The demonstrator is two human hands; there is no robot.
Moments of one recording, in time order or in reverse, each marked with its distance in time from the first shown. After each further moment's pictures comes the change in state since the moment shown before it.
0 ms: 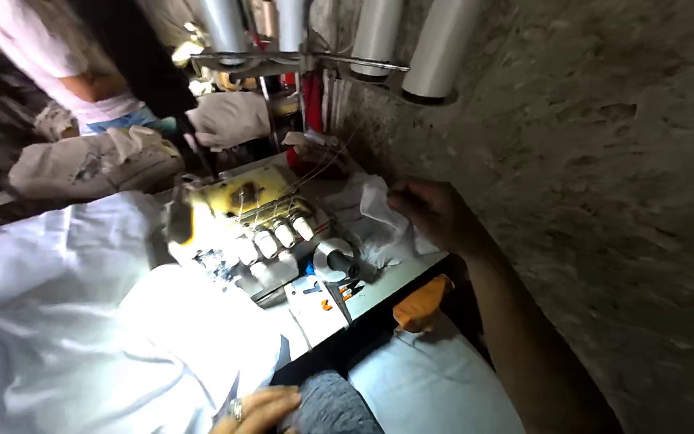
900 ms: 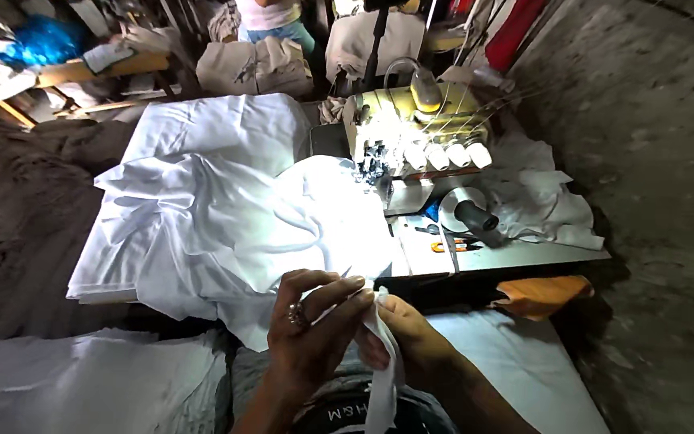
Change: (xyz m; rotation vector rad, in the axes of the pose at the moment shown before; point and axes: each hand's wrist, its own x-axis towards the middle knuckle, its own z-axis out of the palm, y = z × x) left_hand -0.052 0.009 -0.025 0.424 0.731 0.321; right_hand -0.143 -0.187 0.207 1.768 -0.779 0.678
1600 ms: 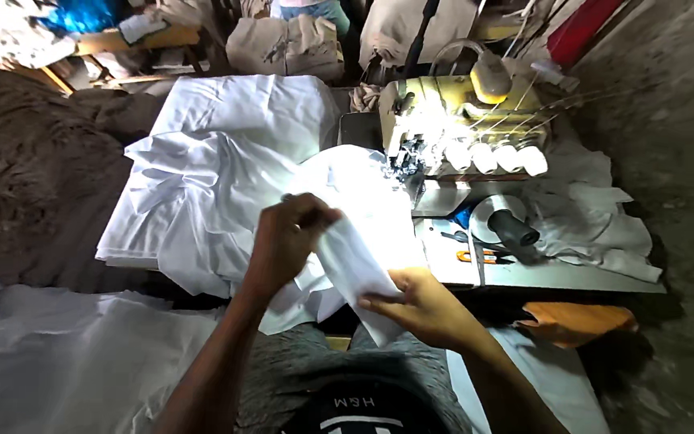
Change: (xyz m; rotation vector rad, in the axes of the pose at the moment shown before) left_hand 0.059 -0.072 -0.031 -0.002 -0.273 -0.461; right_hand 0.026 -0.038 -0.021 -1.235 0.252 0.022
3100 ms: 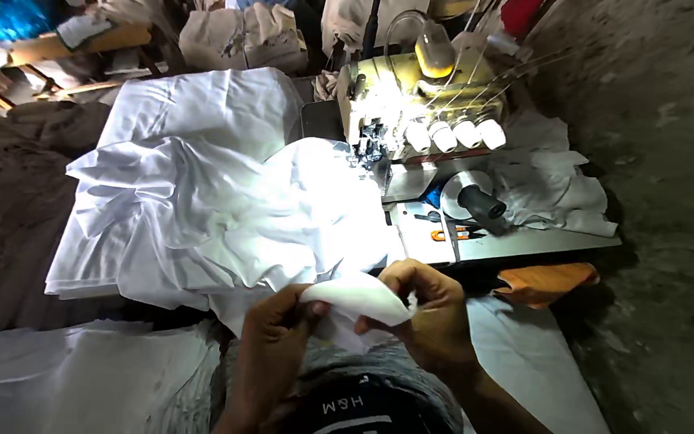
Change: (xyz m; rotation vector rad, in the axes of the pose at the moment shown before) left_hand -0.088 0.042 0.035 -0.453 0.039 -0.170; right_hand -0.025 -0.008 0.026 0.471 0.536 -0.444
